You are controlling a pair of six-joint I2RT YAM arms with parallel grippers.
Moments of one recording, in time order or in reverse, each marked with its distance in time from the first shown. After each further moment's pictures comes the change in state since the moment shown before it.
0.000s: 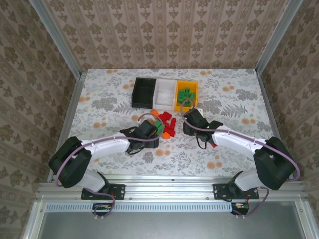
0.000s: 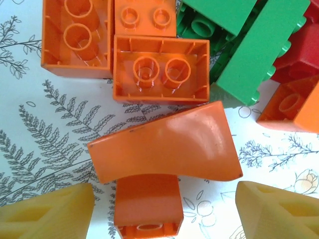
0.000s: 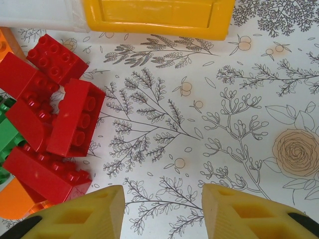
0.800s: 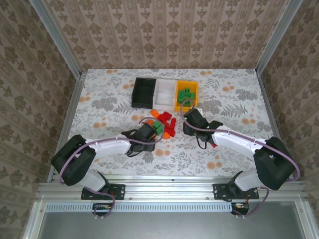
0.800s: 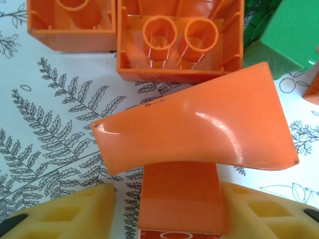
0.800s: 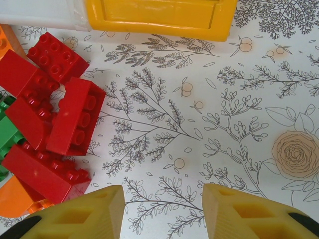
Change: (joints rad) left arm 0.000 0.042 -0.055 0.055 -0.005 0.062; right arm 0.000 0.000 0.000 0.000 0.000 -0.016
